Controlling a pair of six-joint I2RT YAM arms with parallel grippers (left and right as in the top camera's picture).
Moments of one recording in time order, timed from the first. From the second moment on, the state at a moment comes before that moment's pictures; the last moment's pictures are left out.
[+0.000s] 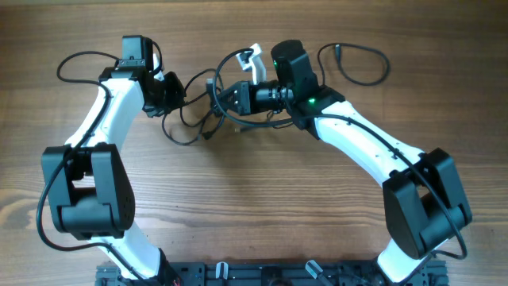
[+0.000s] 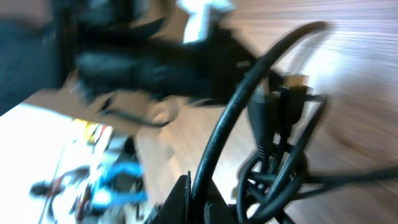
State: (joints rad) left arm 0.01 1.89 1.34 -0.69 0.23 -0.47; right arm 0.54 1.84 1.27 0.03 -0.87 0.60
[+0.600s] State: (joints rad) left arm 0.01 1.89 1.34 -0.69 0.23 -0.47; right arm 0.51 1.84 1.27 0.01 -0.93 0.63
